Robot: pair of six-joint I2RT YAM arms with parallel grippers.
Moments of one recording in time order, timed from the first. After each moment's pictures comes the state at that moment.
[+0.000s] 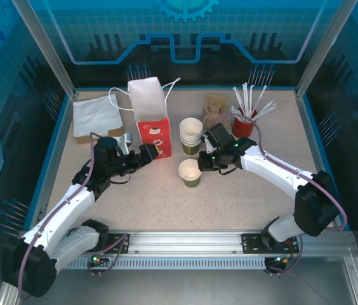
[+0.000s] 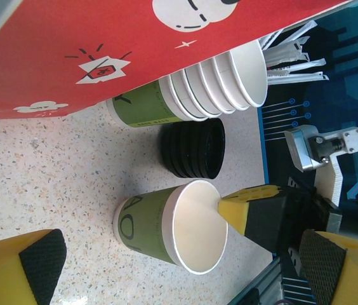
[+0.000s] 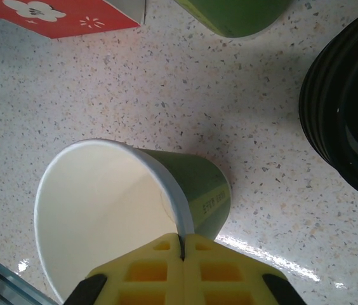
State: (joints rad) left arm -0.30 0.94 0.63 -0.21 0.47 -0.88; right arm 0.63 1.48 1.08 -0.69 -0.19 0.52
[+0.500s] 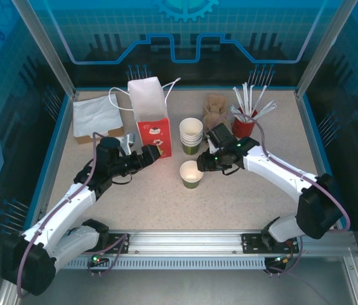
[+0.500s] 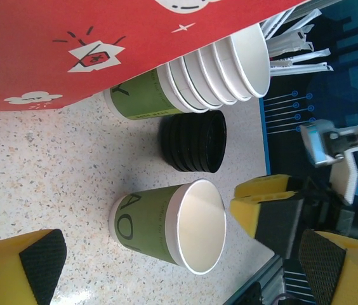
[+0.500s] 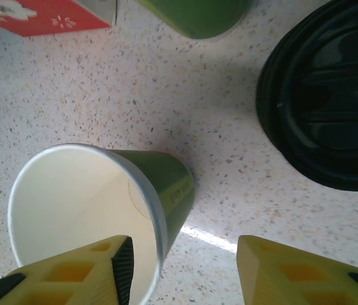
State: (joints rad) left arm -0.33 0.95 0.63 -0.21 0.46 -0.88; right arm 0.61 1.43 1.09 -0.77 -0.11 0.47
